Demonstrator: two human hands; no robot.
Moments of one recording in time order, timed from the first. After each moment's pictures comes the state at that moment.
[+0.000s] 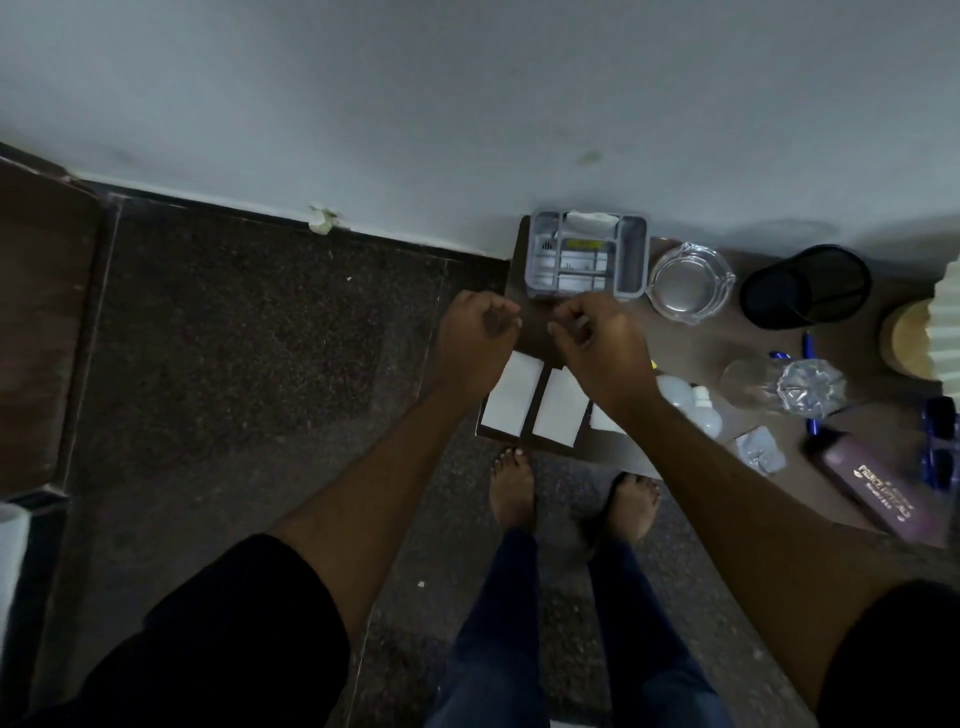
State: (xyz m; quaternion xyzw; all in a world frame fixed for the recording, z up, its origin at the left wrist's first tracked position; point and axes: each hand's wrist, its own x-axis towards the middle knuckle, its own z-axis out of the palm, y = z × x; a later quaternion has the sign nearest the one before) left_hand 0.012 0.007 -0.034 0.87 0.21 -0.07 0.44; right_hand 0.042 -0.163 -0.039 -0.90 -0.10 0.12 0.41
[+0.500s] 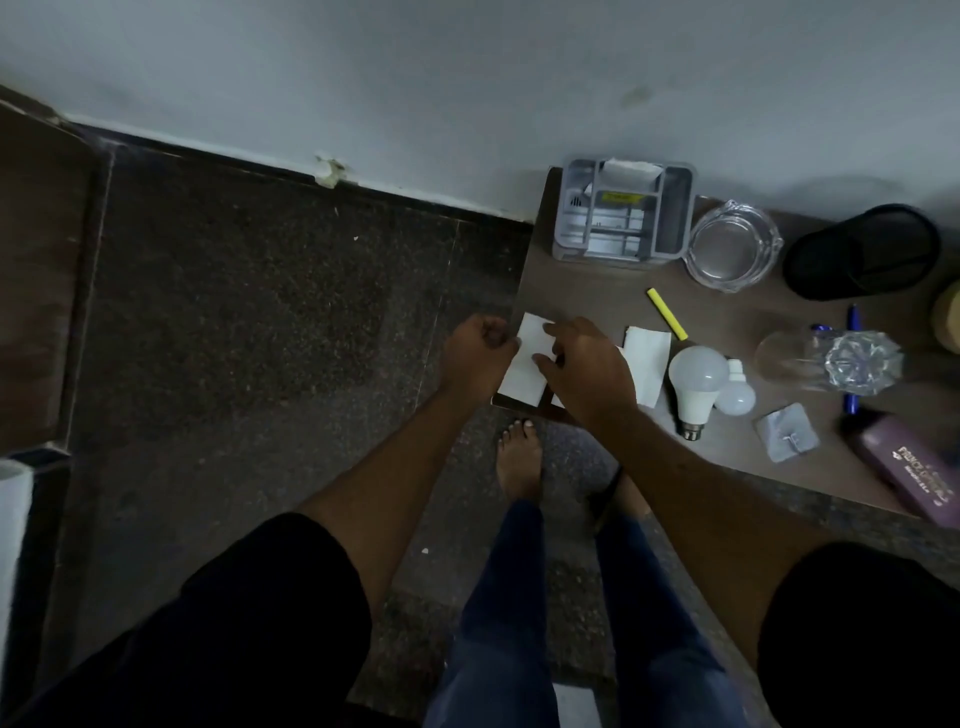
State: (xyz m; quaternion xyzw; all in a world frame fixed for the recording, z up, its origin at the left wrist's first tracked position) left_hand -0.037 0.019 -0.084 0.78 0.38 -0.20 0.46; right_hand -0.012 -0.133 -0.086 -0.92 -0.10 0.27 0.27
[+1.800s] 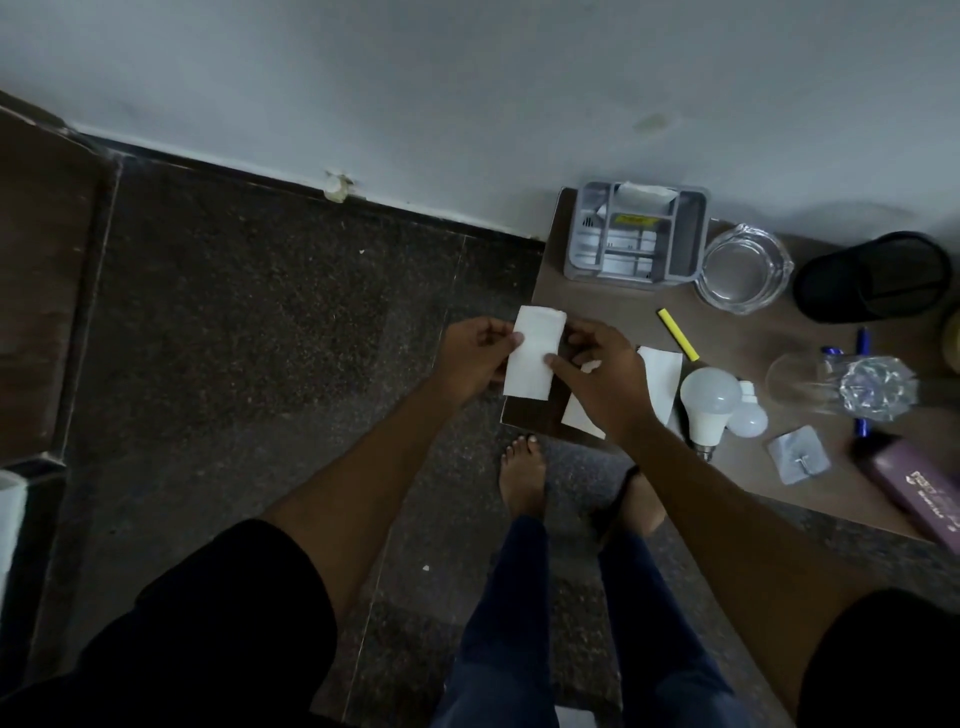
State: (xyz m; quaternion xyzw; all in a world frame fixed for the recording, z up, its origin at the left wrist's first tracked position) left_hand -0.023 0.050 -0.077 0.70 0.35 -0.22 0.59; right_hand -0.001 -0.134 -0.086 -0.86 0.04 0.26 0.44
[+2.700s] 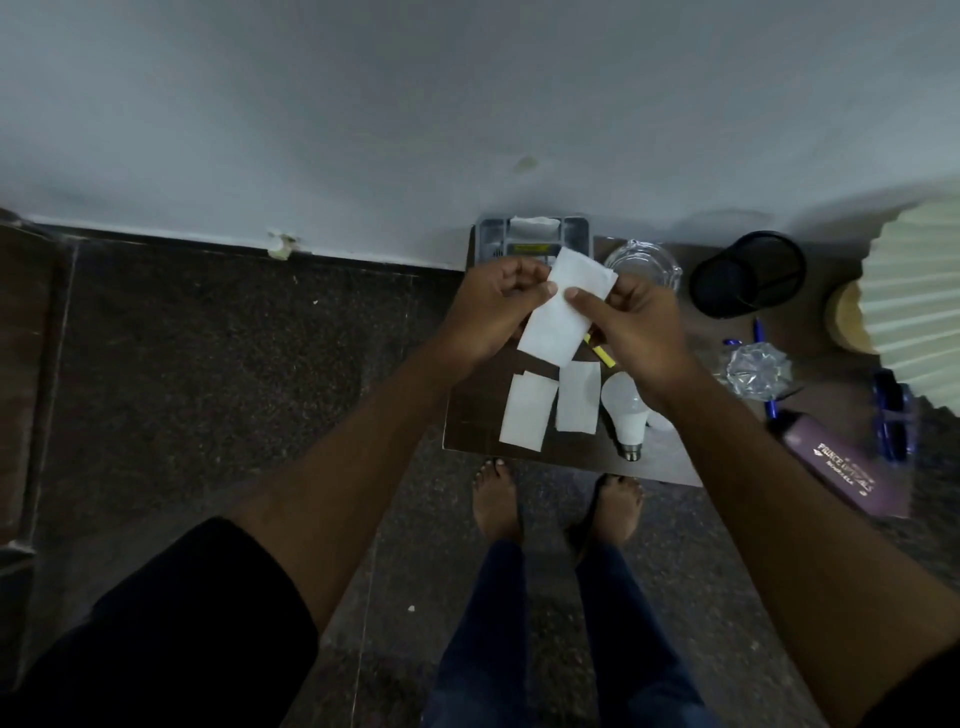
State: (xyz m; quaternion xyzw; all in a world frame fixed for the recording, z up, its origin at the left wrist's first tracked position) left_hand 0.070 -0.042 -0.002 0.74 0.15 -0.19 0.62; right_hand 0.069 -0.221 0.002 -0.70 0.15 0.24 0.66
